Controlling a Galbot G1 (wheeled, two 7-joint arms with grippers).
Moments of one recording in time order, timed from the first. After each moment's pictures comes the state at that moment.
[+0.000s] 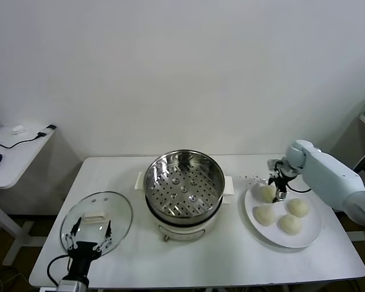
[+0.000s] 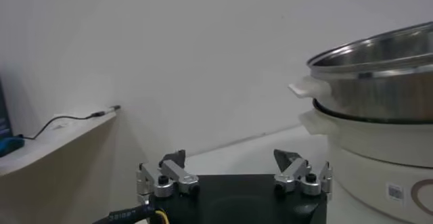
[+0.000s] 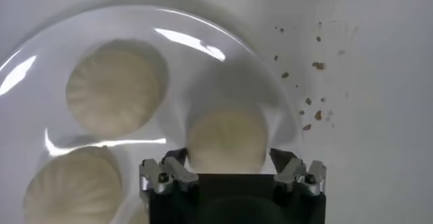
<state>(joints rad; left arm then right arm) 1.71 -1.55 -0.73 -2.02 0.15 -0.08 0.09 0.04 0.96 -0.78 0.65 -0.16 -0.05 -1.14</state>
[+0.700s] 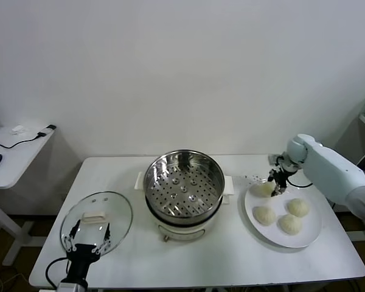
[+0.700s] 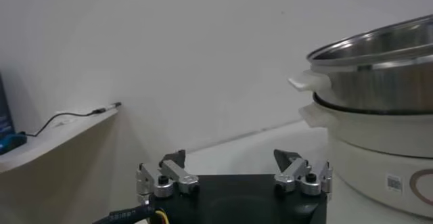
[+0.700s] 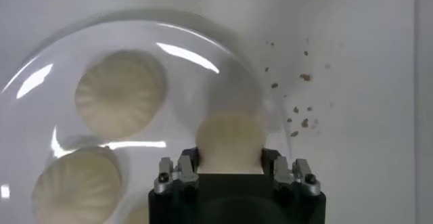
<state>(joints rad) 1.73 -1.54 -0.74 -2.02 0.15 -0.08 0.09 0.19 0.93 -0.92 0.76 -0.07 0.03 -1.18</state>
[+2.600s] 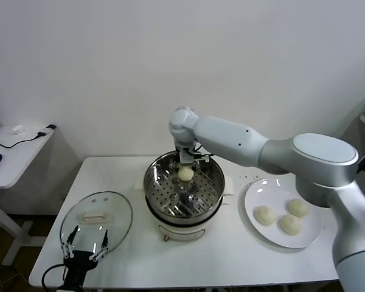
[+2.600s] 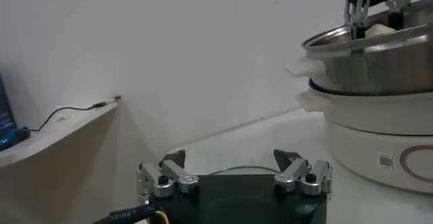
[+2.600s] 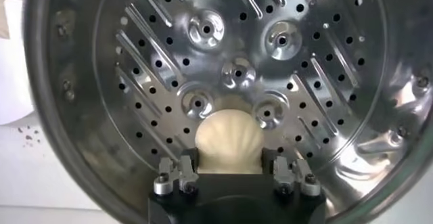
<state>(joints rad) 1.77 -1.52 -0.74 -2.02 0.15 -0.09 0.08 0.40 1.44 -1.18 0.94 -0.48 0.69 -1.12</state>
